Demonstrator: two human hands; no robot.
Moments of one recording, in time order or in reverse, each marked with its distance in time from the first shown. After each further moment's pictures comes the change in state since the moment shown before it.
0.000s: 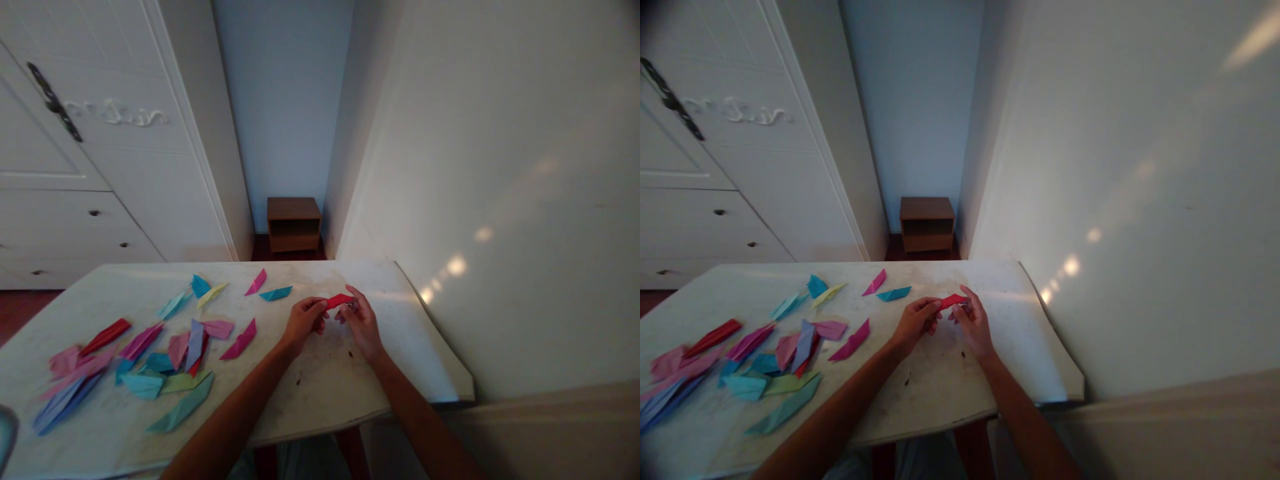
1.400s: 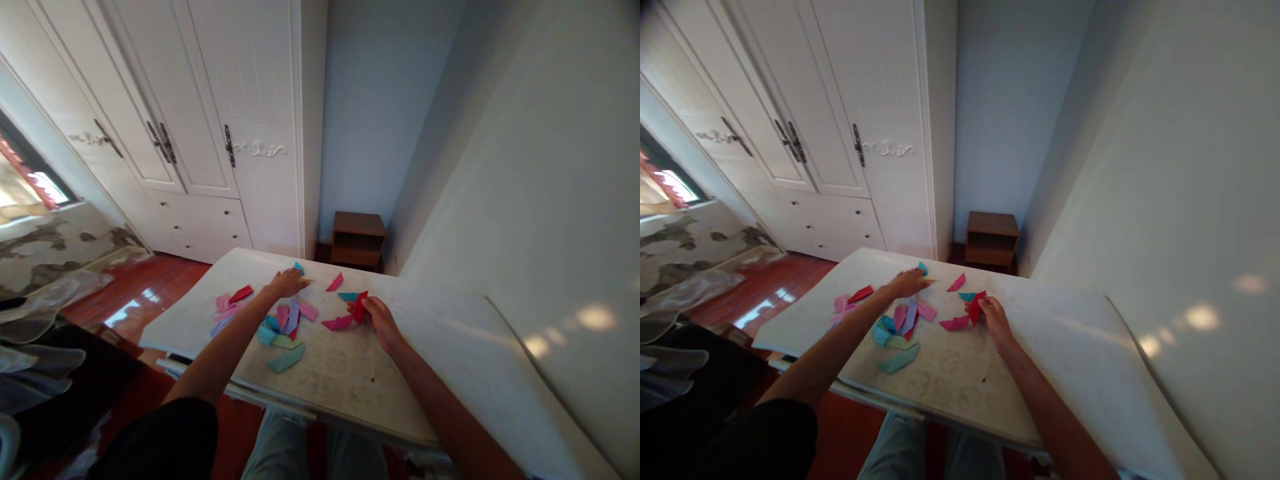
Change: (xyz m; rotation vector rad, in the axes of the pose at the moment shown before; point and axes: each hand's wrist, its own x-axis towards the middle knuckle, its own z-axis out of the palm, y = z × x) left_hand -0.018 0.108 -0.244 1.740 0.214 0.013; right_hand 0.016 0.016 0.122 0.186 -0.285 0.390
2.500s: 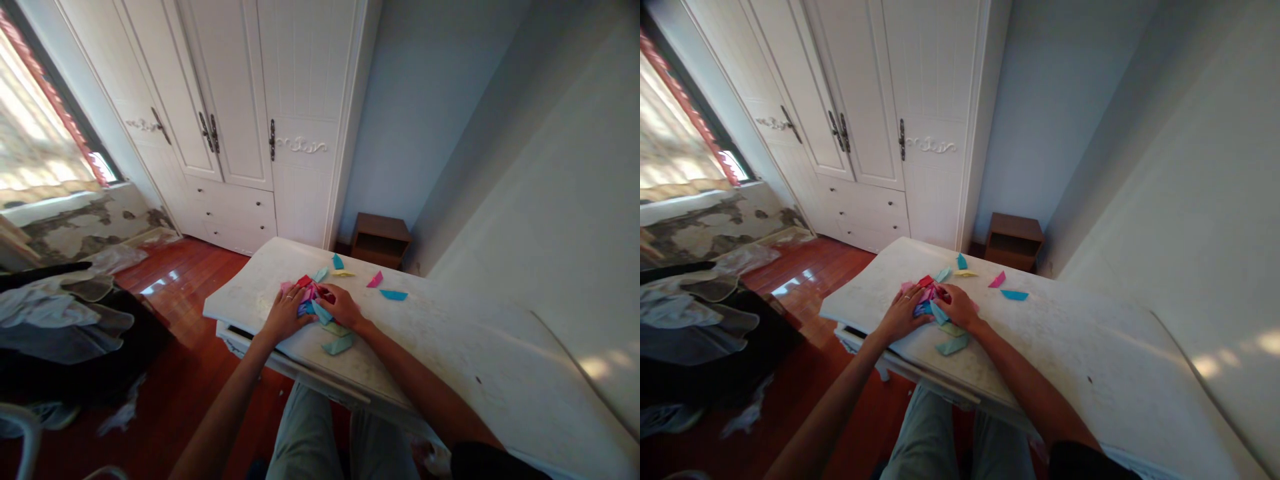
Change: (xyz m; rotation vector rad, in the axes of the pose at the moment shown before) left_hand -0.163 -0.073 0.060 -0.195 0.391 0.004; right_hand 0.027 0.073 0.173 -0.880 -0.404 -0.650
